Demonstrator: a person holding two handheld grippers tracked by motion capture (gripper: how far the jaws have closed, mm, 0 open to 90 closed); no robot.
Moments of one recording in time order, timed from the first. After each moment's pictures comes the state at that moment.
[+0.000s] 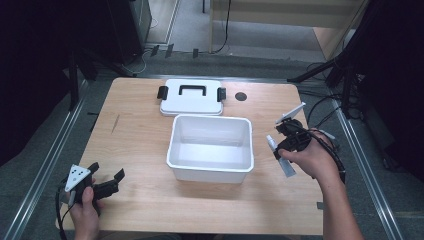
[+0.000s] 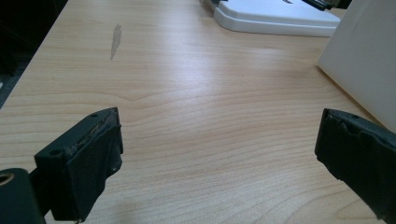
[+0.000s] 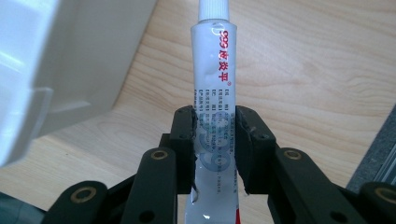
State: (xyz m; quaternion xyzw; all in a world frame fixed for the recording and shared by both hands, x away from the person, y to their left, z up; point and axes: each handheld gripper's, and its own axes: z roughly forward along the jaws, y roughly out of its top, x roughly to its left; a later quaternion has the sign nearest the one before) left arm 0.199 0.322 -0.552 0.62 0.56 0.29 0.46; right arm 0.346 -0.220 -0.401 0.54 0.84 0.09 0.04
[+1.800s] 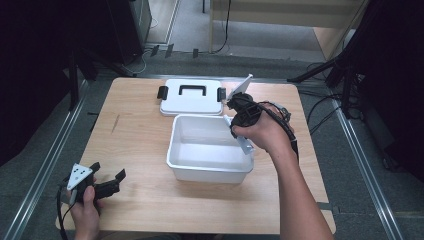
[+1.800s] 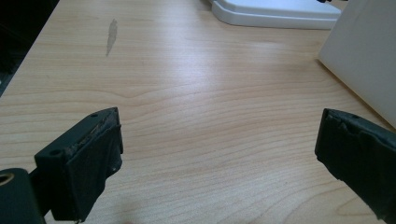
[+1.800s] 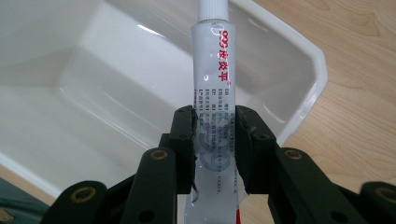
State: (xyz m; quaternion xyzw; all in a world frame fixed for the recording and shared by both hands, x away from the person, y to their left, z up) left arm 0.202 0.320 -0.552 0.63 0.56 0.28 0.46; right arm 0.379 -0.096 -0.361 0.48 0.87 0.10 0.04
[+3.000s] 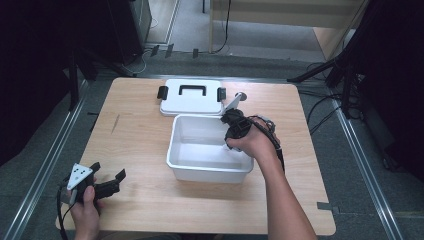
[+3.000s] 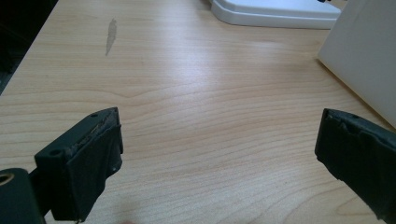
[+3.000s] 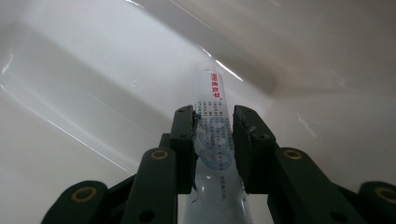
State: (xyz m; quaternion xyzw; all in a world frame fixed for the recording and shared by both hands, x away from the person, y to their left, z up) left arm 0.202 0.320 -0.552 0.63 0.56 0.28 0.46; right arm 0.392 -0.085 -0.434 0.48 0.88 0.07 0.03
